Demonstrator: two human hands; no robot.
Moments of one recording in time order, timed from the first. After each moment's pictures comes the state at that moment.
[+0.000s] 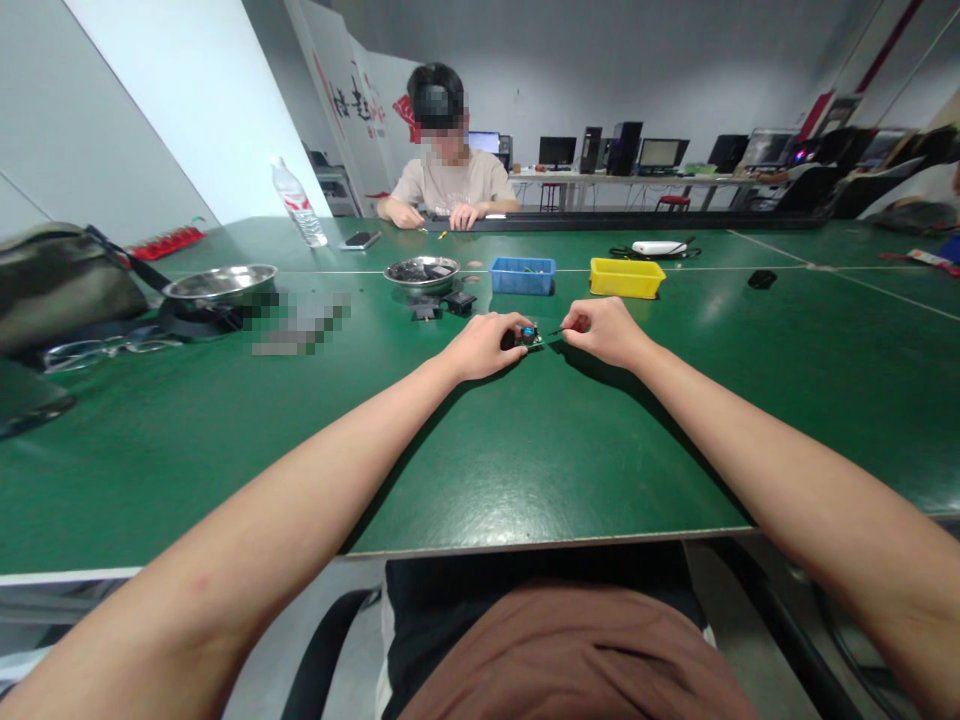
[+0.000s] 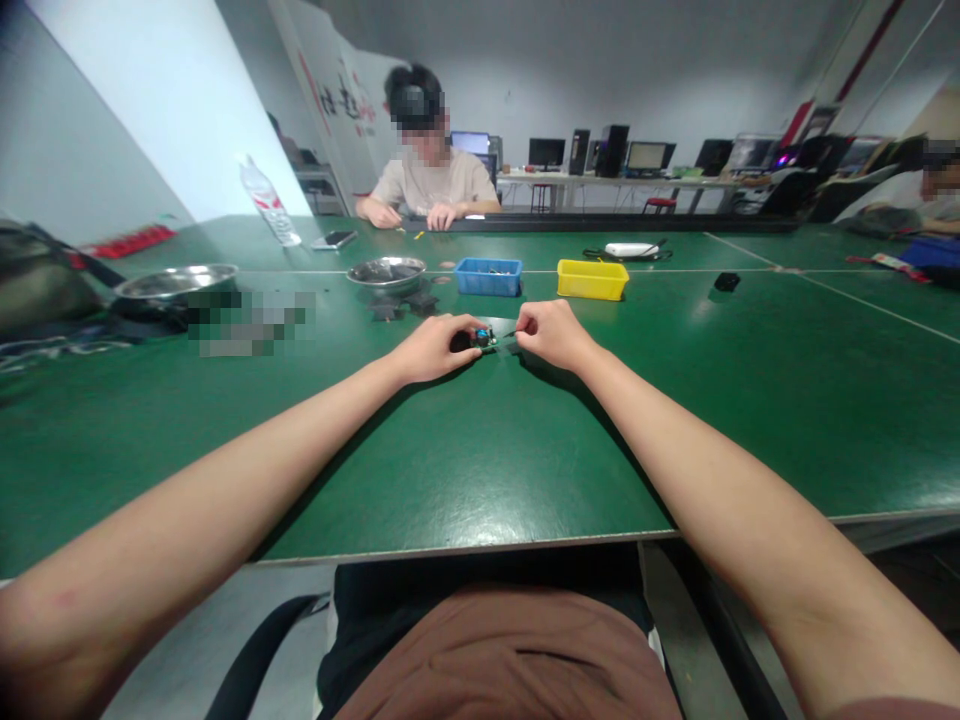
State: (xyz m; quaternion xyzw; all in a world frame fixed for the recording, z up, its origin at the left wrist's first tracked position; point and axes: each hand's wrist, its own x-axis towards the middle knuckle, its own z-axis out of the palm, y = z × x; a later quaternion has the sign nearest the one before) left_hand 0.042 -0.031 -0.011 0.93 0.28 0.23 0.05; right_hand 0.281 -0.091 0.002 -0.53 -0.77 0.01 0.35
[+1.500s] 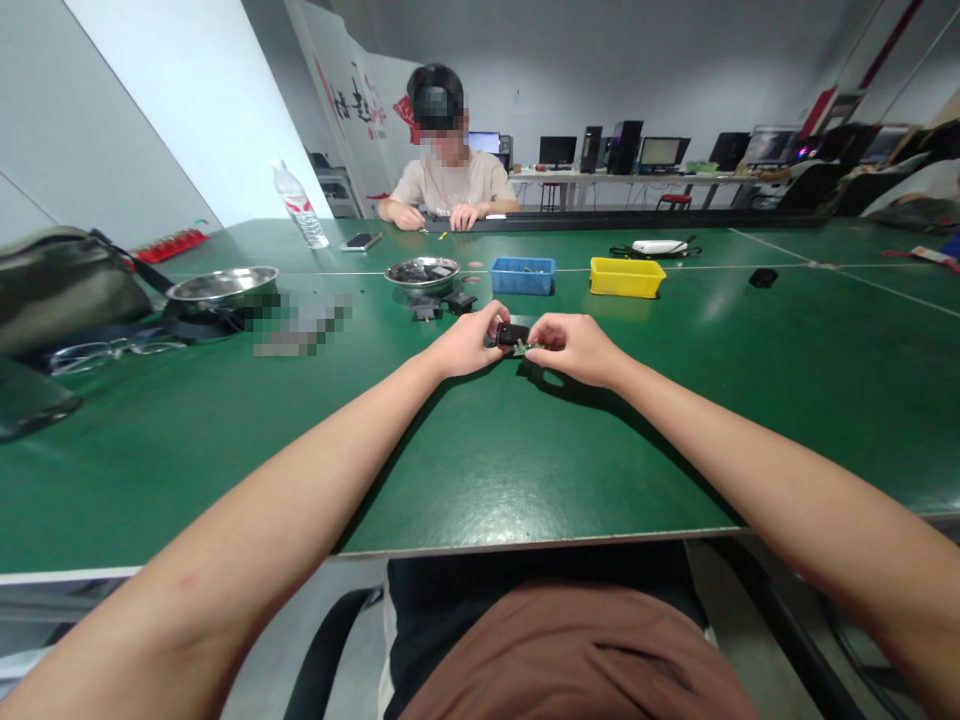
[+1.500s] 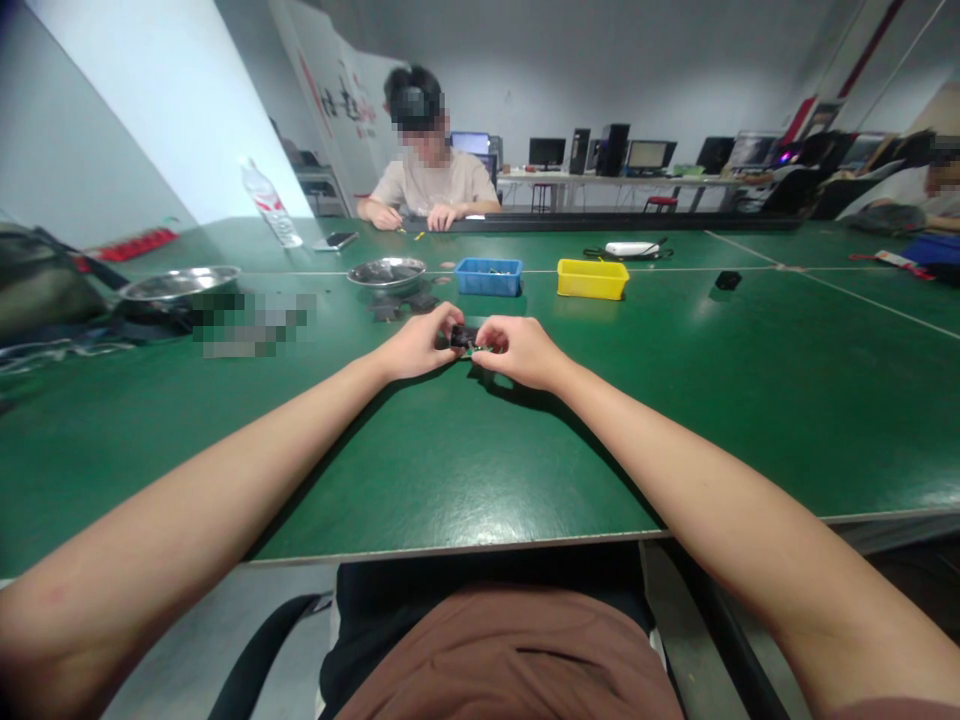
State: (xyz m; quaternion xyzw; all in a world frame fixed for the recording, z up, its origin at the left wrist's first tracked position) left_hand 0.024 -0.024 -0.008 0.91 0.30 0.26 0.11; right_hand 0.237 -0.110 -0.003 -0.45 -0.77 0.19 0.41
